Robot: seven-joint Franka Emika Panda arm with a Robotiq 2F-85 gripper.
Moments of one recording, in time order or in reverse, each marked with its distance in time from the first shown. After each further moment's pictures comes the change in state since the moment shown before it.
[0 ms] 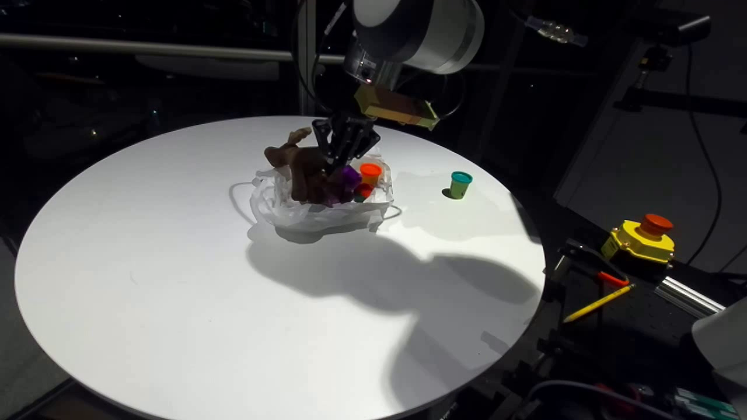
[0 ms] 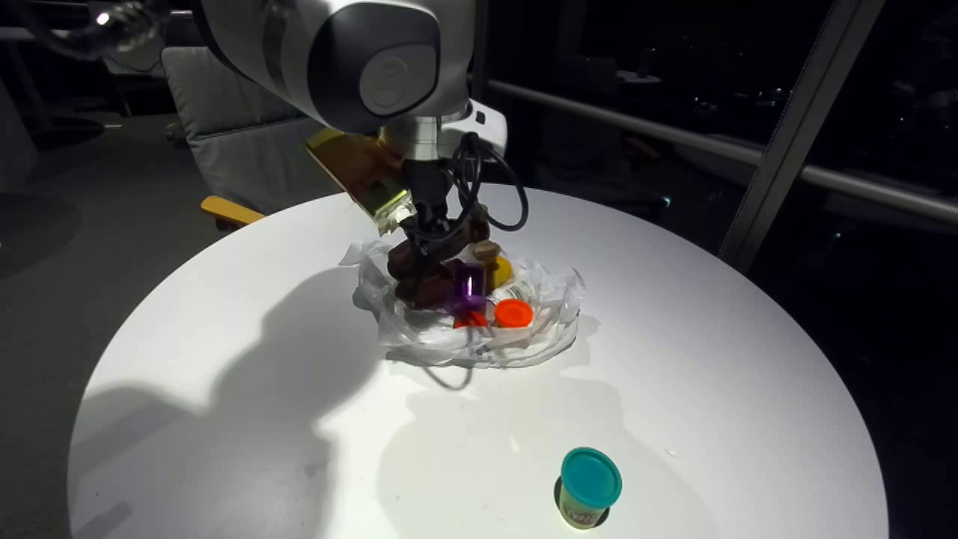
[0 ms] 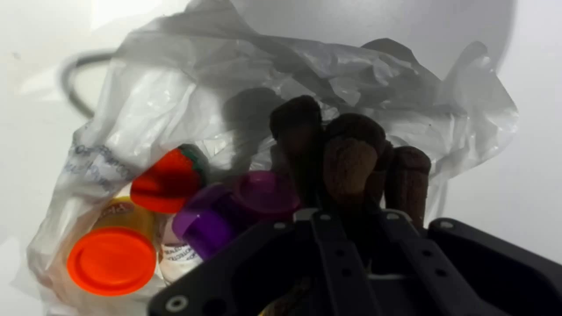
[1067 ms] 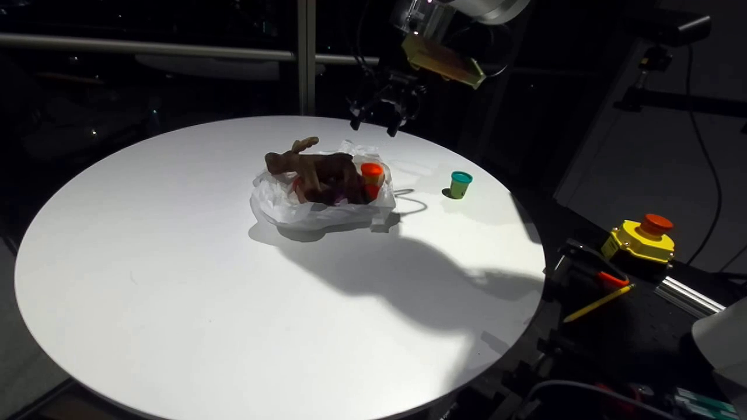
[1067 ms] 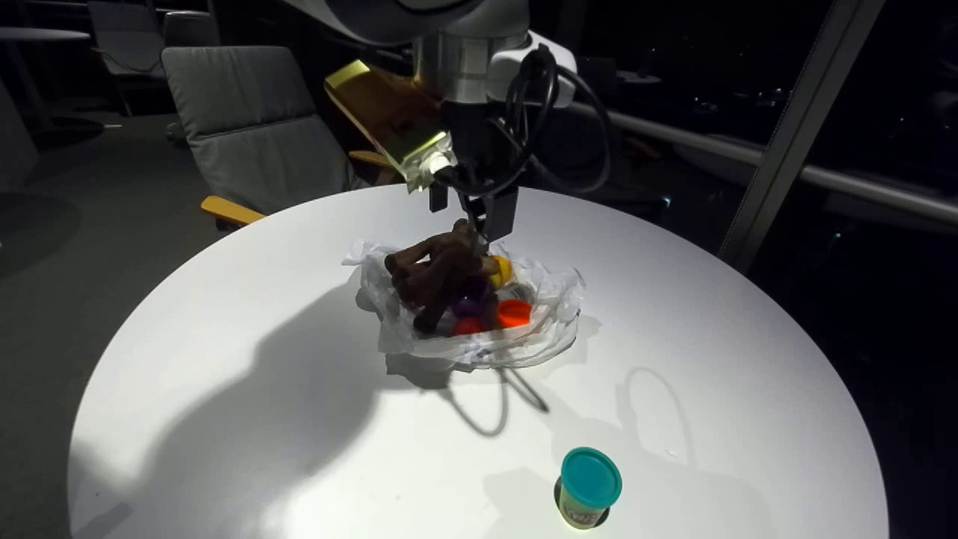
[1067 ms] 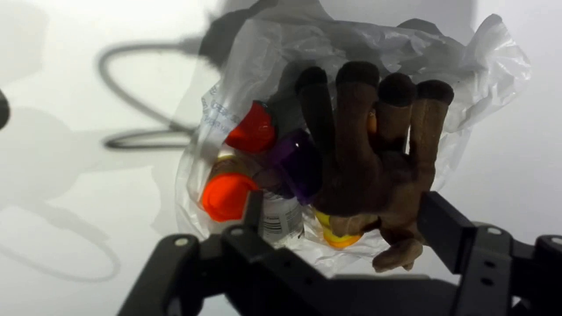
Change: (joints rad) arm -0.082 -0.234 -0.037 -0.147 0.023 -0.080 -0.016
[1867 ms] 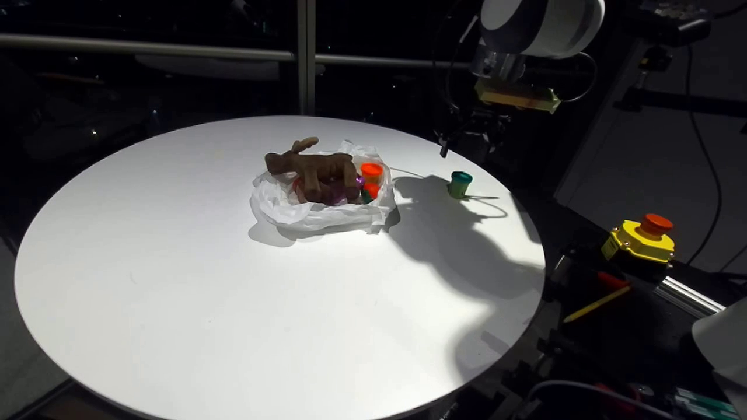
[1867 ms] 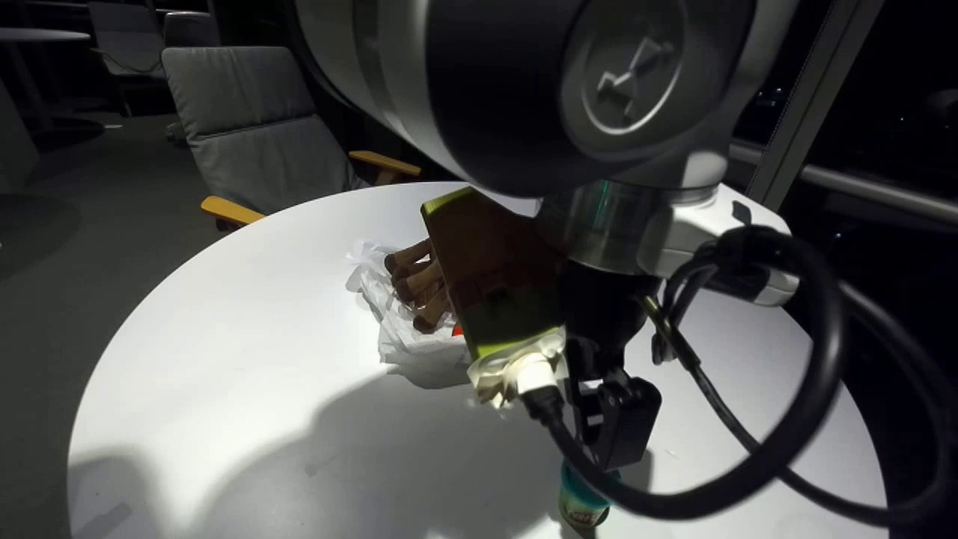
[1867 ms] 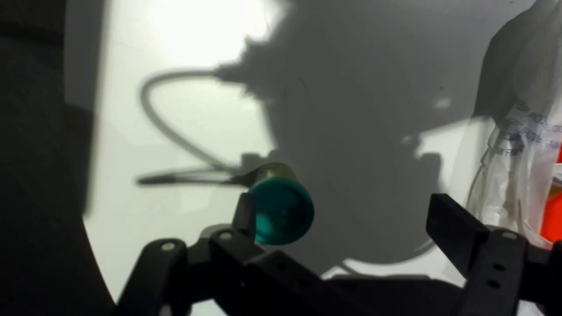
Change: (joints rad) arm -0.036 0.006 -0.275 -0.151 -0.104 -0.044 0.156
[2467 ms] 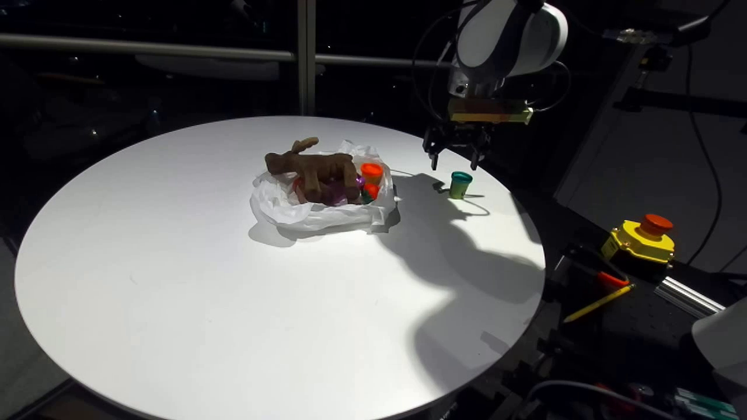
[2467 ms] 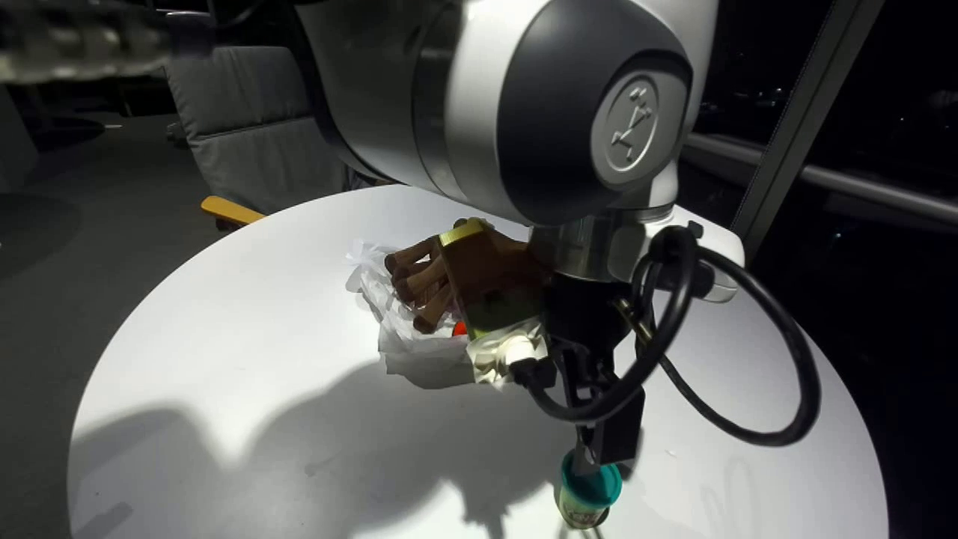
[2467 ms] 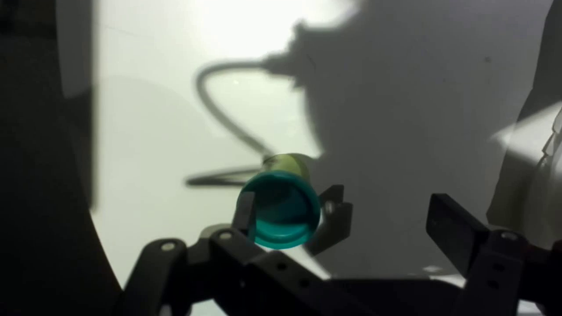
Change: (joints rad) arm 0.127 0.144 -0.096 0.116 -0.156 -0.031 0.242
